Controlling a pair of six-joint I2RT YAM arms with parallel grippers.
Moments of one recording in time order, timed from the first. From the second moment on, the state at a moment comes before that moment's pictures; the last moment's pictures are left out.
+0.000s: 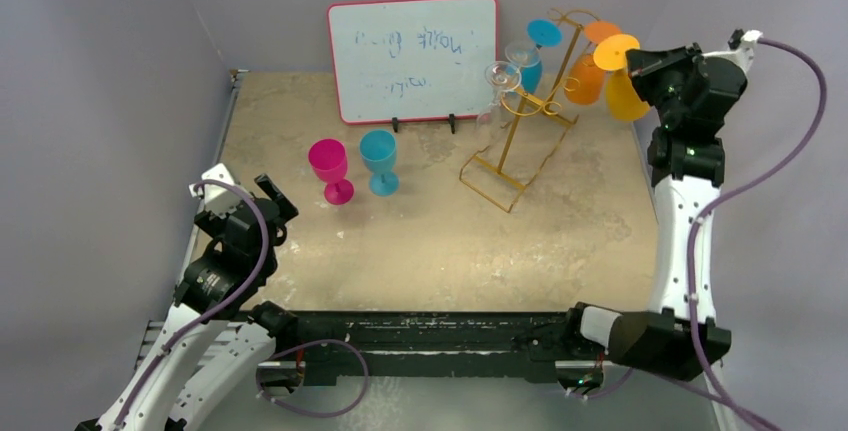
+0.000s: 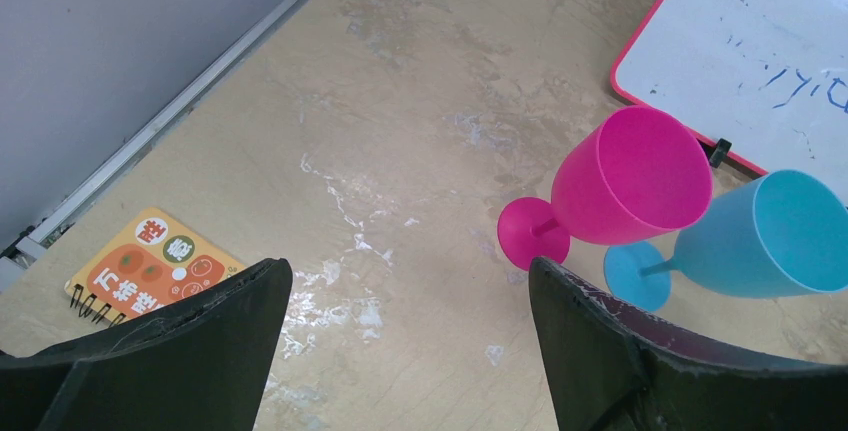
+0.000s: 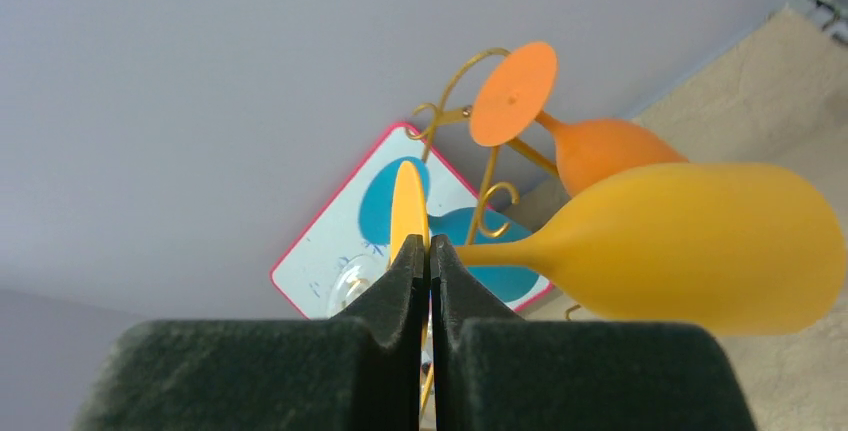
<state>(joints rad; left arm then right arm) -0.48 0.54 0.79 -0.79 -0.87 -0.68 -0.26 1.24 1.41 -0.26 -0.14 0.87</state>
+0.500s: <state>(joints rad) -0.48 0.54 0.79 -0.77 -0.80 -0.67 -0.26 0.70 0.92 -0.26 -0.39 0.73</state>
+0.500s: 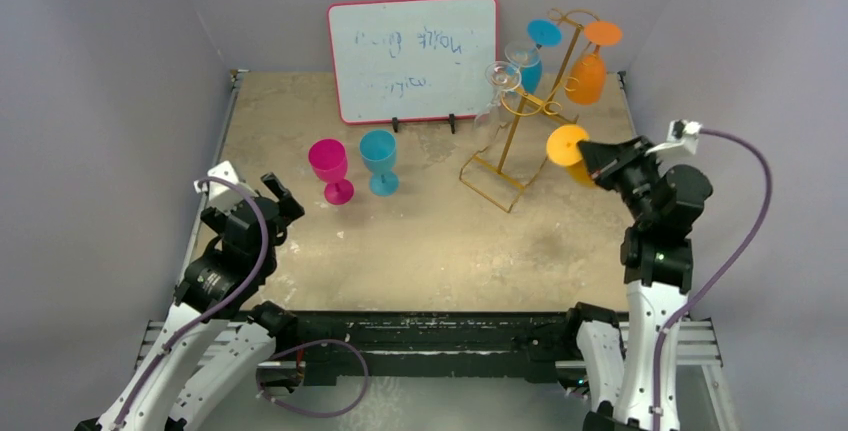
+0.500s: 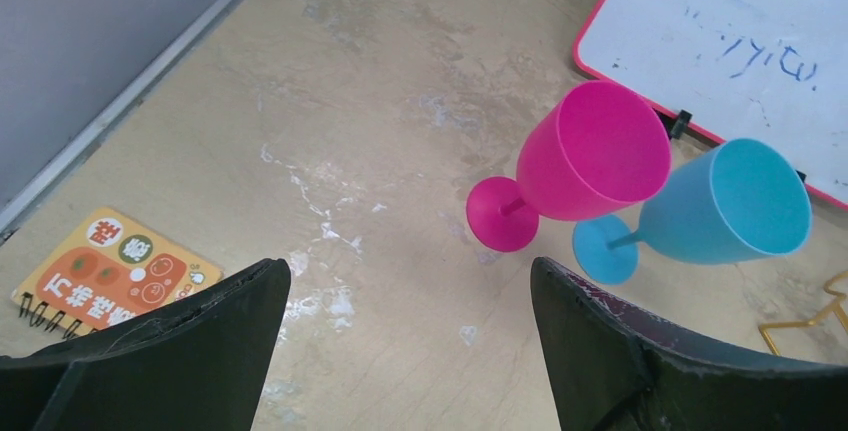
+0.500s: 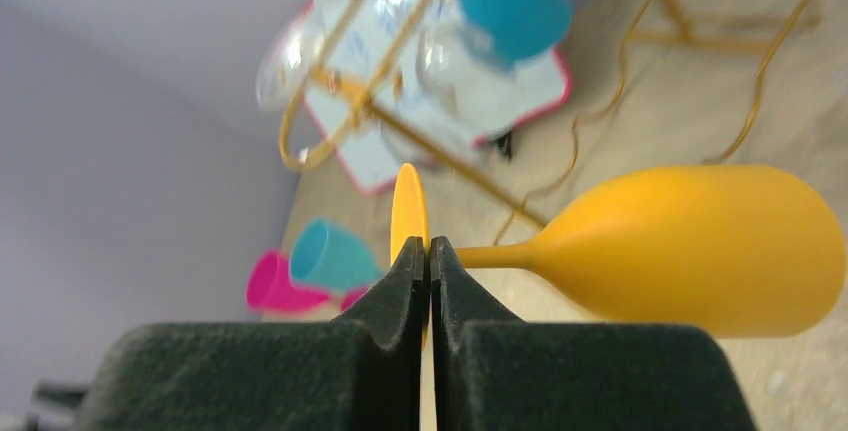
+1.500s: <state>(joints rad) -0.48 0.68 0.70 -0.27 0.40 -0.76 0.70 1.01 0.78 0.02 -0.51 0.54</state>
